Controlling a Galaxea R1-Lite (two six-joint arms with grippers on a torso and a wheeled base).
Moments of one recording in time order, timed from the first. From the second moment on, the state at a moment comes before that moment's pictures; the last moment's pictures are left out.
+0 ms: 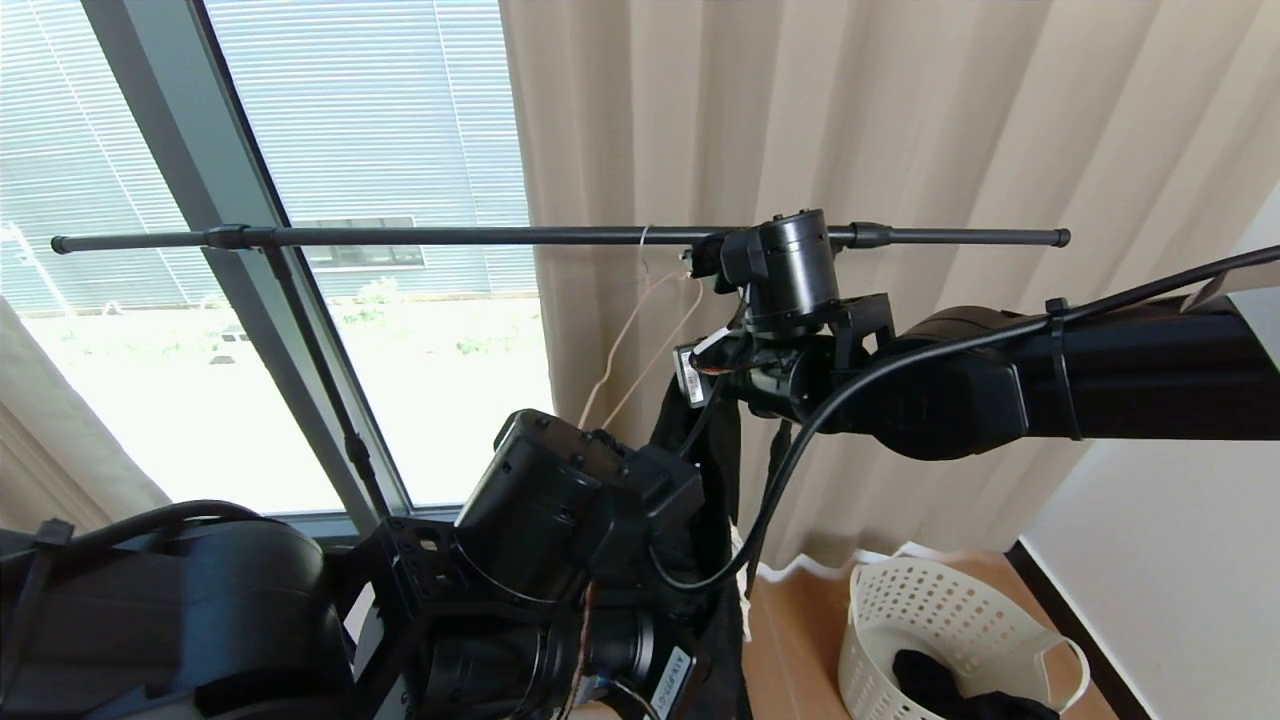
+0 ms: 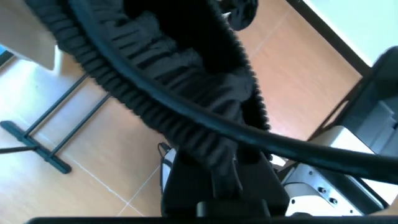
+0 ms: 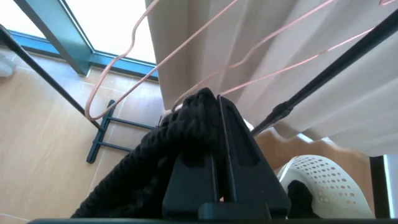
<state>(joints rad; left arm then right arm) -0.93 1.73 -0.91 -0.10 -0.03 -0.15 0.70 2.08 -1.58 -0.04 -0.45 0.14</state>
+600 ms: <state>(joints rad) -0.83 1.68 -0.85 -0.10 0.06 -0.14 0.62 2.01 -1.48 -0.03 -0.45 0.19</state>
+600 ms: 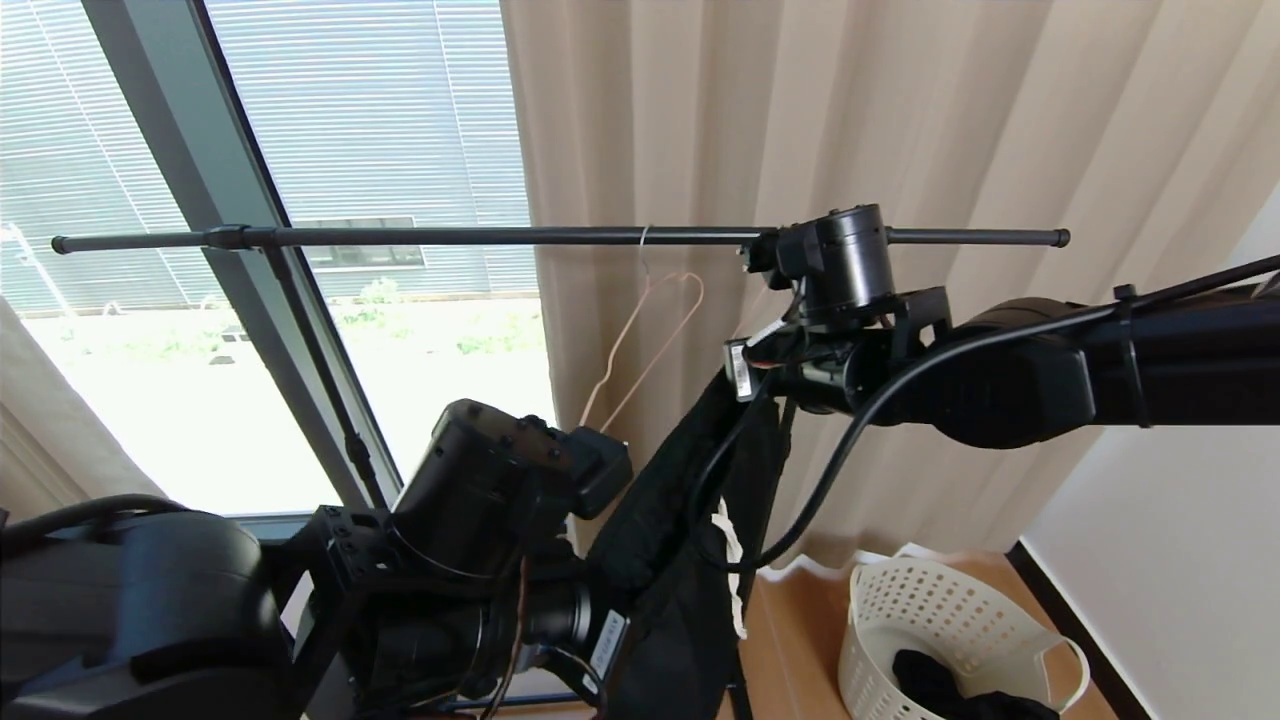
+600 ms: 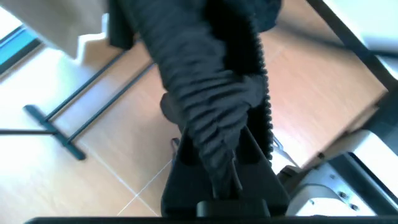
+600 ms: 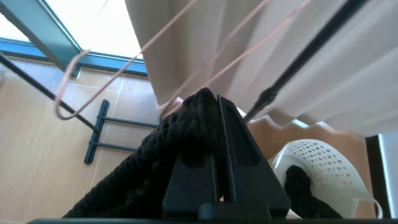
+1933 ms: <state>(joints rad) -0.60 1.98 -1.38 -0.09 0.14 -0.14 0.58 1.76 -1.00 -0.04 -0.46 0.12</state>
